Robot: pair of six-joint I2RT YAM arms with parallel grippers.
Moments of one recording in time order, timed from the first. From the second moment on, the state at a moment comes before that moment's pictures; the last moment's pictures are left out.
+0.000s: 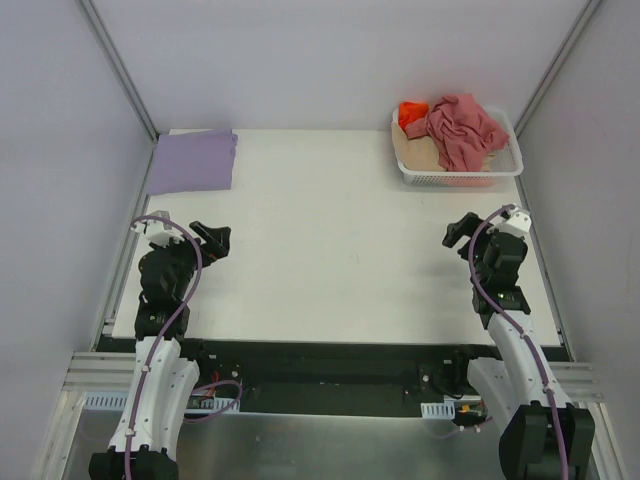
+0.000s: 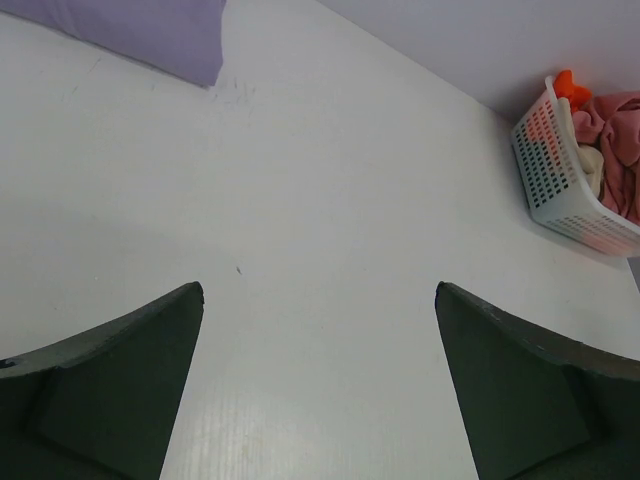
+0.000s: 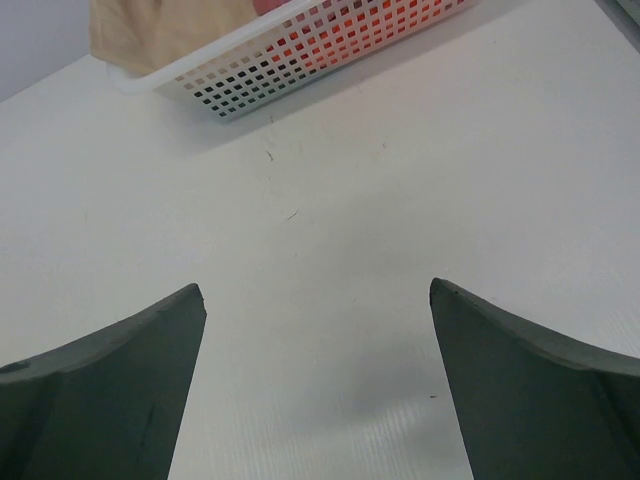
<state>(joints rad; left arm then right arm) 0.06 0.48 0.33 -0.02 0.17 -0.55 -0.02 0.78 0.41 0.07 0.08 0.37</state>
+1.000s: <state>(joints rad) 0.06 0.56 0.33 -0.02 0.12 -0.57 -0.02 2.17 2.04 -0.48 0.28 0.29</state>
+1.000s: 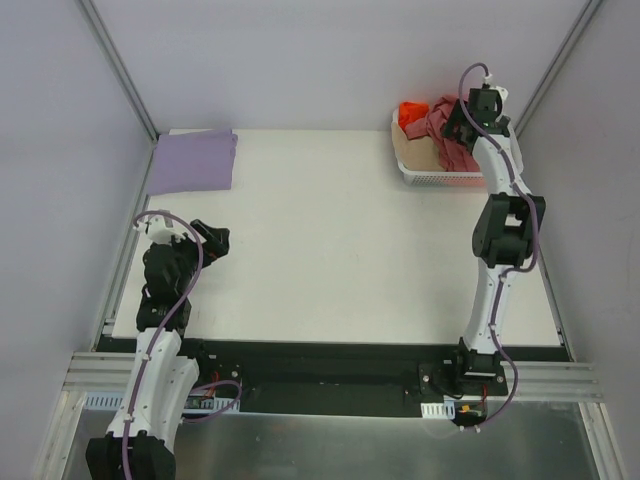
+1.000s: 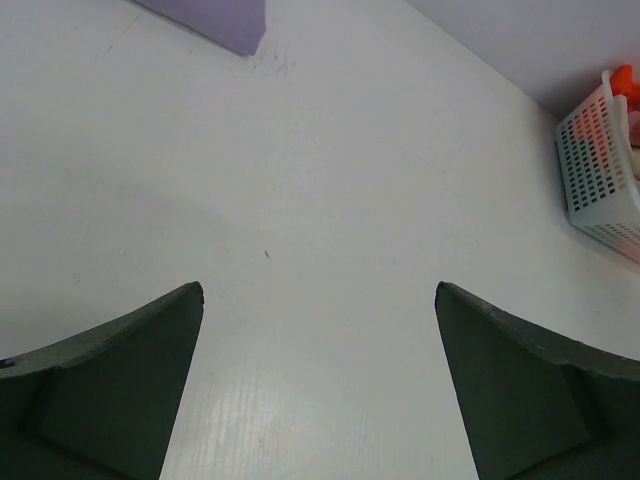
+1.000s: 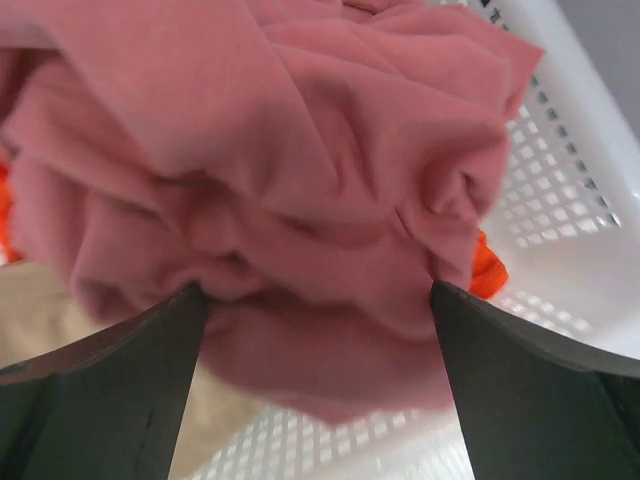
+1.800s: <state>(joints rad) 0.06 0.51 0.33 -0.03 0.13 -0.57 0.22 1.87 2.20 -0.49 0.35 0.00</state>
